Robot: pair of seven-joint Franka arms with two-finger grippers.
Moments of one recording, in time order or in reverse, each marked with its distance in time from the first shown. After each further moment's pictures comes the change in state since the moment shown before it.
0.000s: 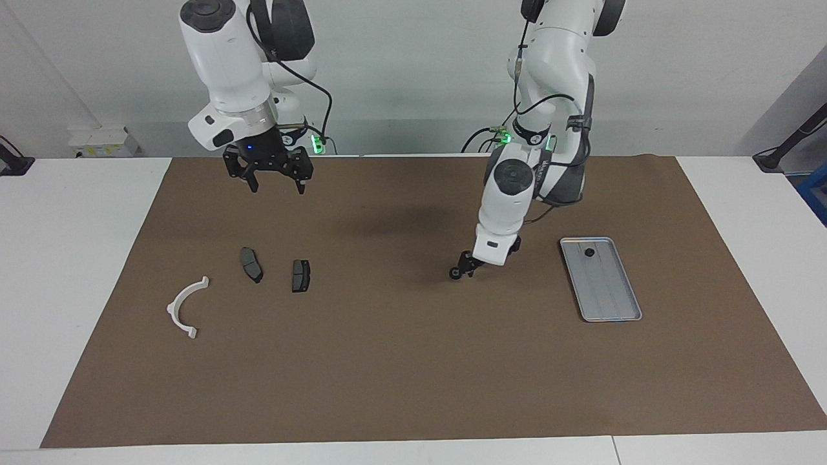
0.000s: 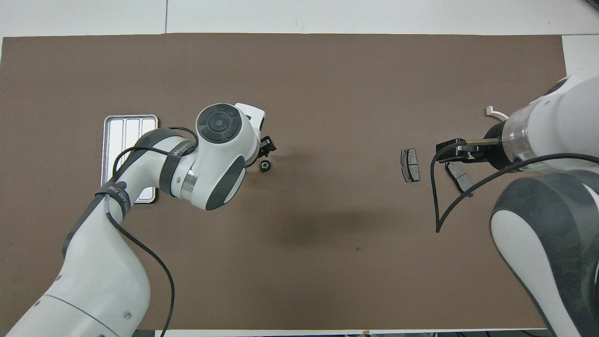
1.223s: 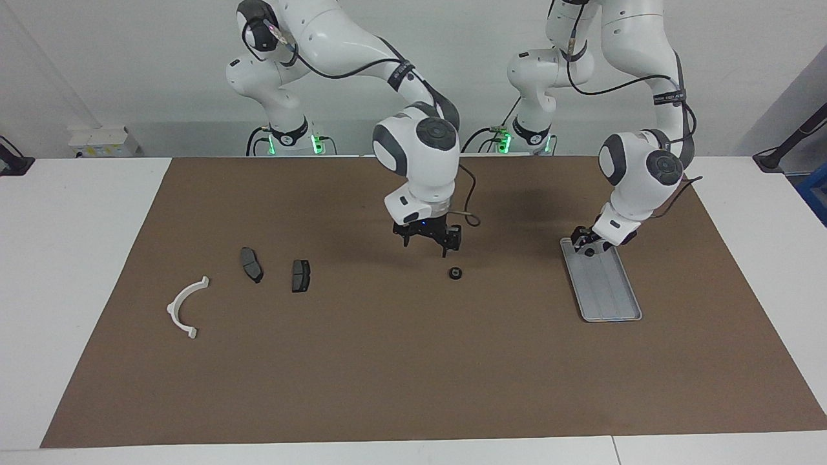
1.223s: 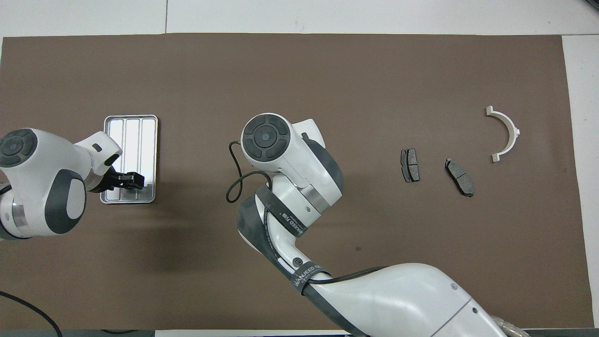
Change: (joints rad) left arm 0.416 -0.149 0.002 -0.282 0.000 0.077 0.709; right arm 0.421 0.671 0.003 0.410 -0.087 0.228 0.714
